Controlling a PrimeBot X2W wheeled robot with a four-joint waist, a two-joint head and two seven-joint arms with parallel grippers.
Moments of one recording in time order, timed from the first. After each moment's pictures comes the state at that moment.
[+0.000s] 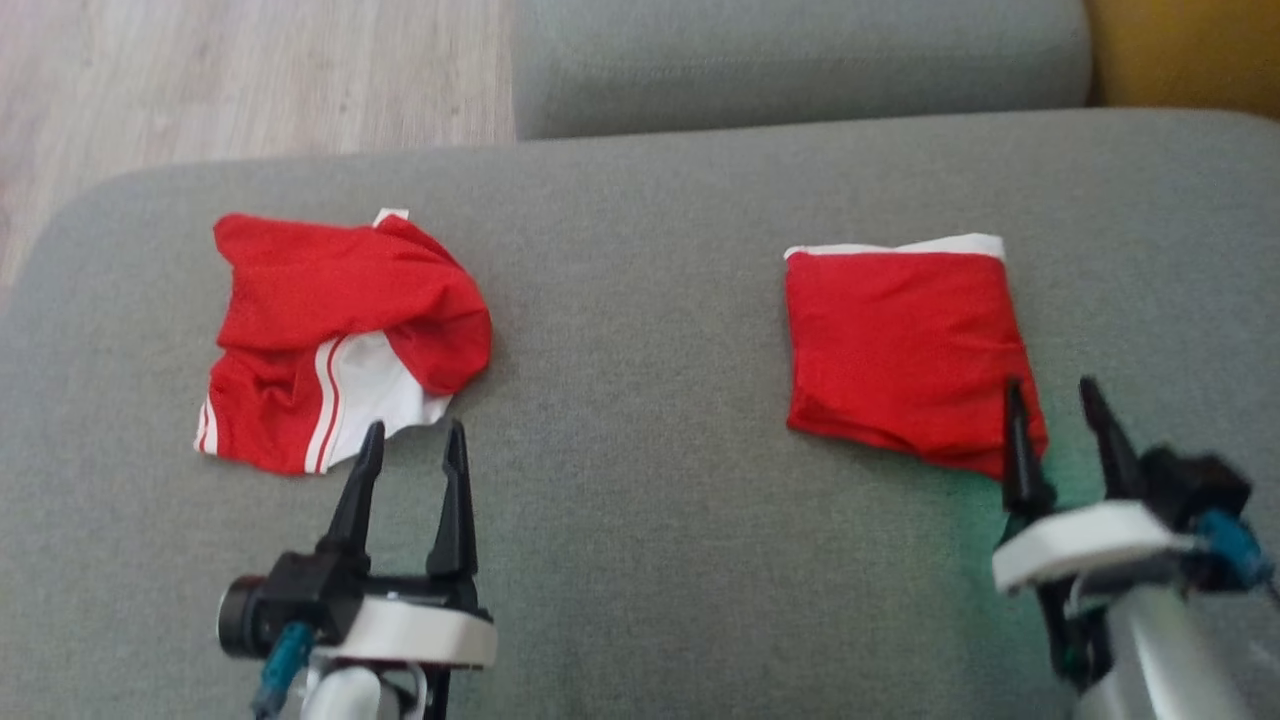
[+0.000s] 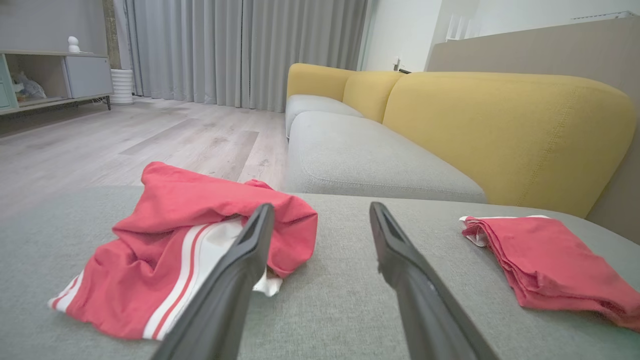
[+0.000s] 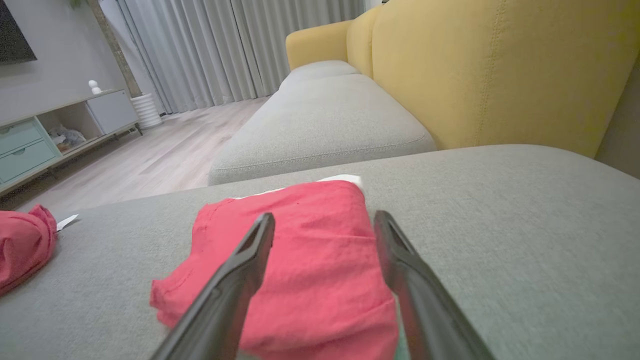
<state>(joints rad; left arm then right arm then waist) -0.05 0.05 -0.23 0.23 -0.25 0.01 -0.26 -0.13 -0.05 -0.04 0.42 0.16 0.13 -0.24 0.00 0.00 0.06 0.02</state>
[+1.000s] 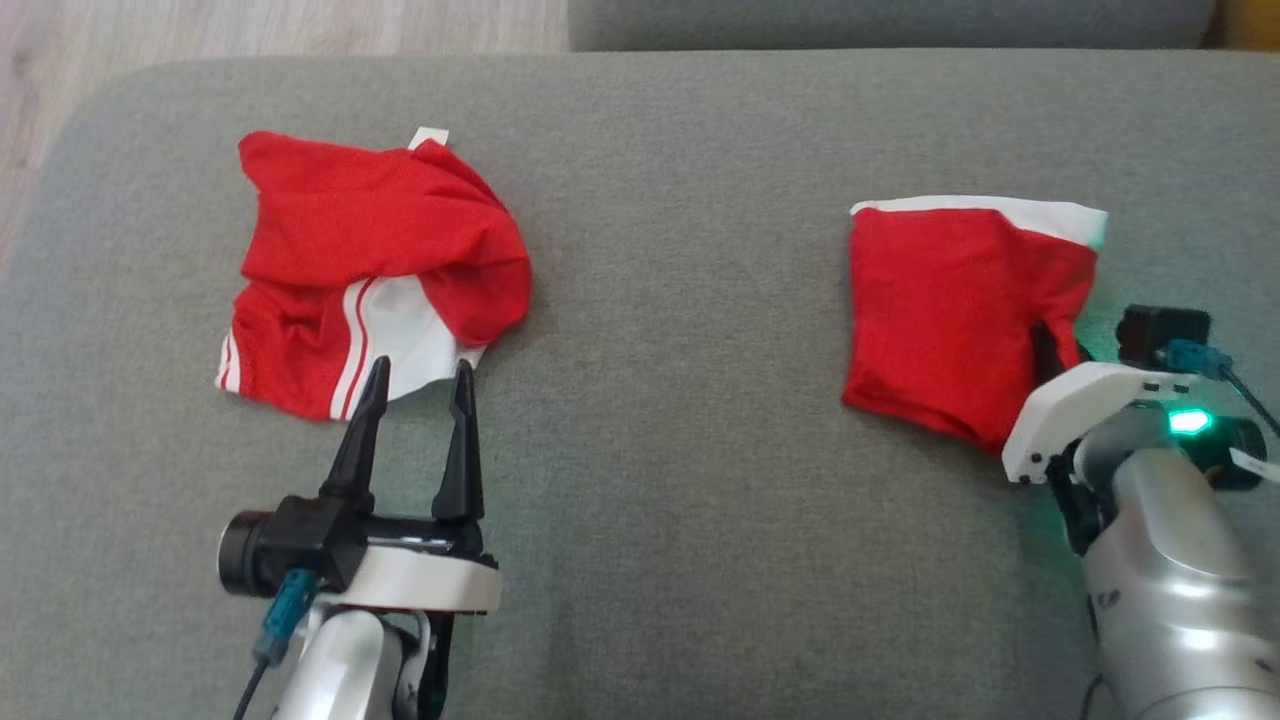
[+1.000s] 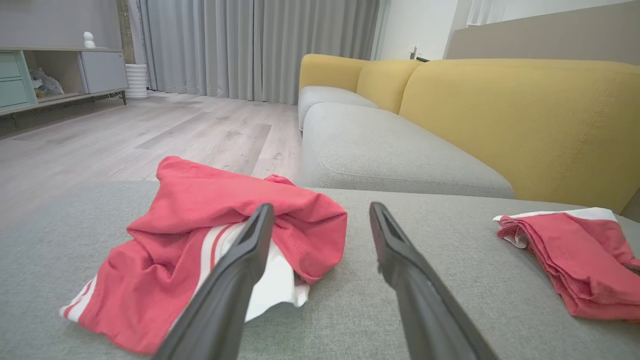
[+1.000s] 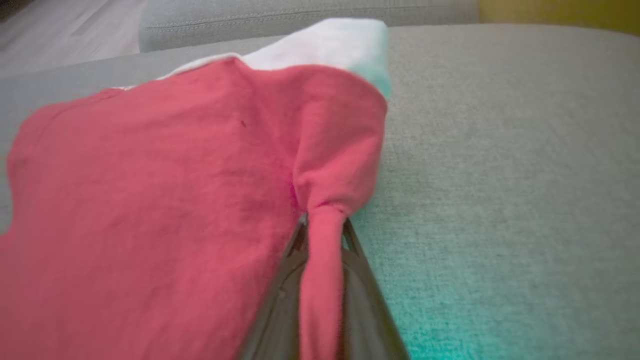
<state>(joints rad) -0.16 0.05 -0.24 0.24 -0.23 0.01 -0.26 -0.56 -0.07 -0.22 0.94 -0.06 0.13 0.00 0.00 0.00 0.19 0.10</state>
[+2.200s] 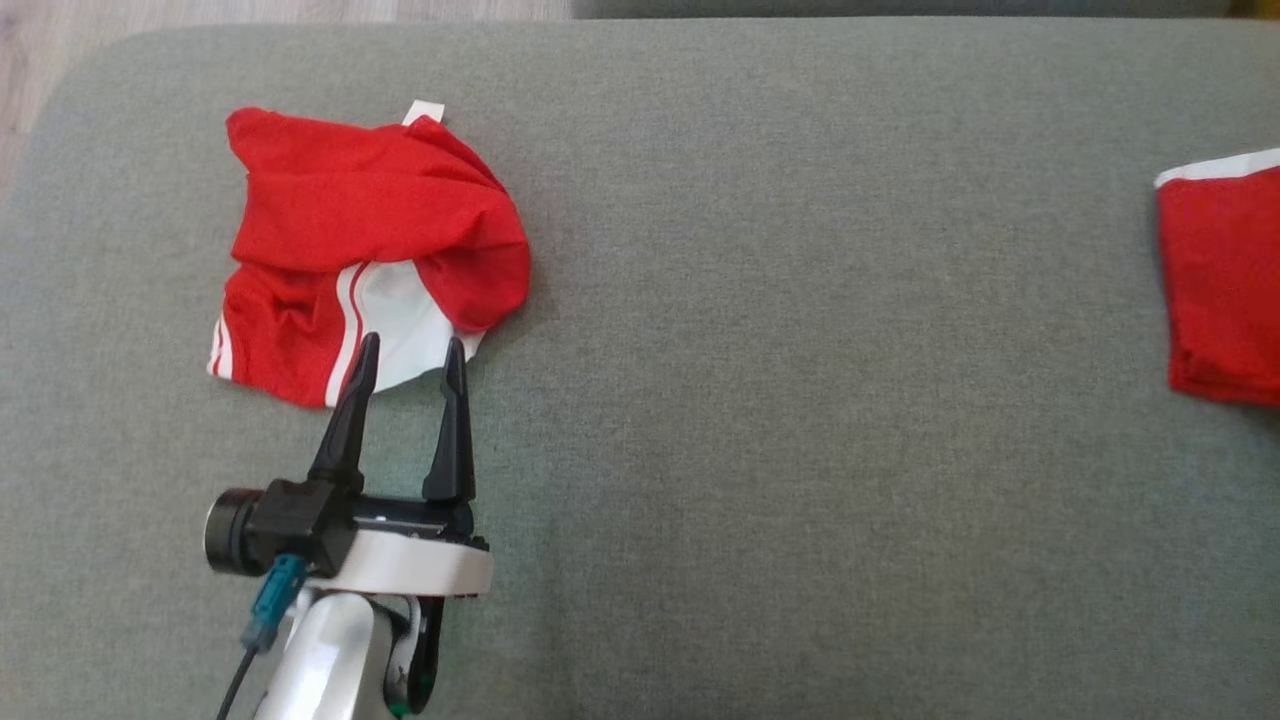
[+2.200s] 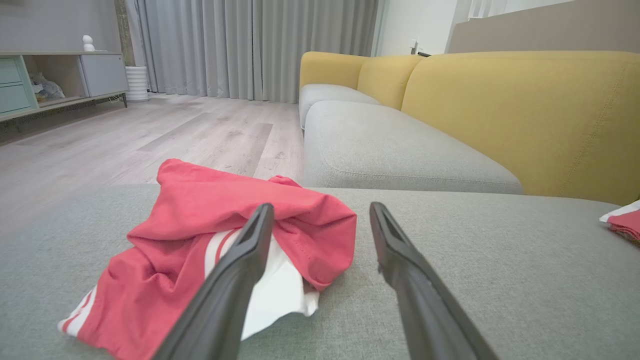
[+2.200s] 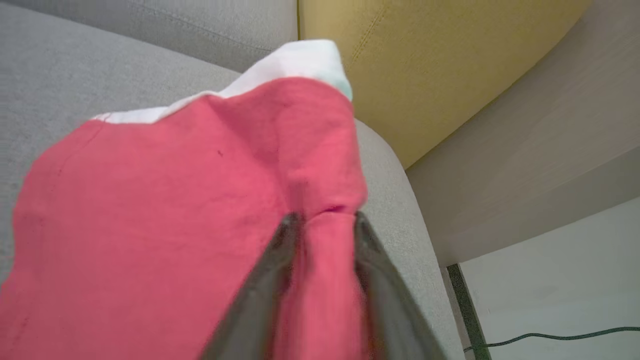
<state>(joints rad) -0.18 0.05 -0.22 0.23 -0.20 -0.01 -0.26 -0.66 -0.53 -0.20 1.00 -0.22 0.13 -0.01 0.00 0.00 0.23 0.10</state>
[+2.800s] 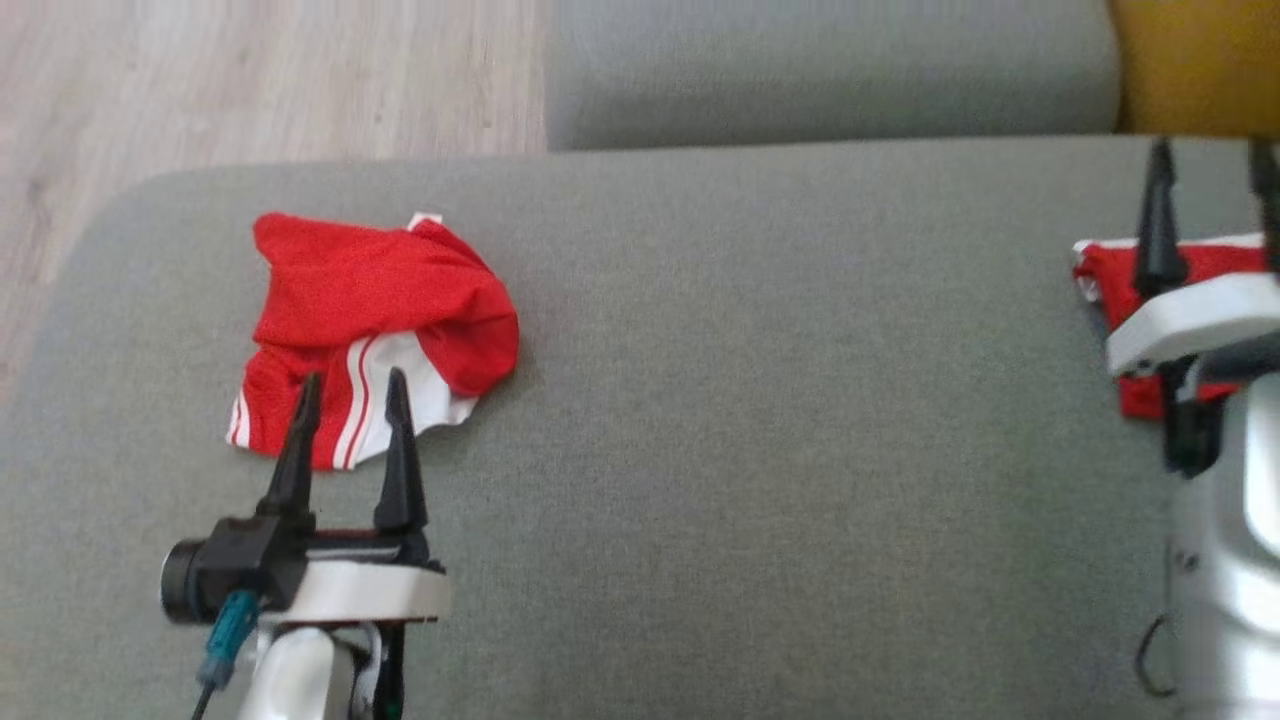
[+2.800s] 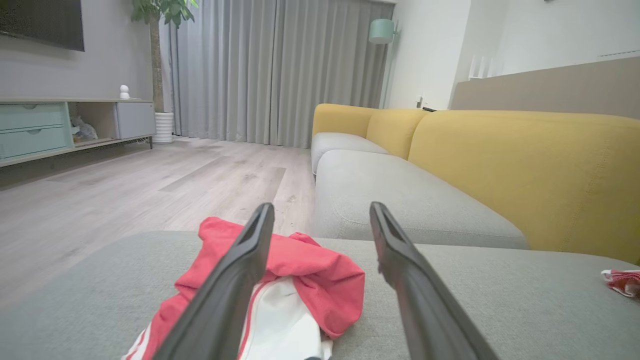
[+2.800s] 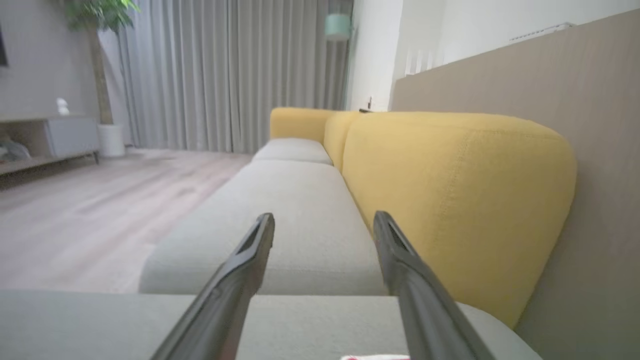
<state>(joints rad) -0.13 0.05 -0.14 0.22 -0.20 -0.01 -0.26 -0.54 -0.14 -0.25 0.52 -0.12 0.13 -0.13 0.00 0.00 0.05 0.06</state>
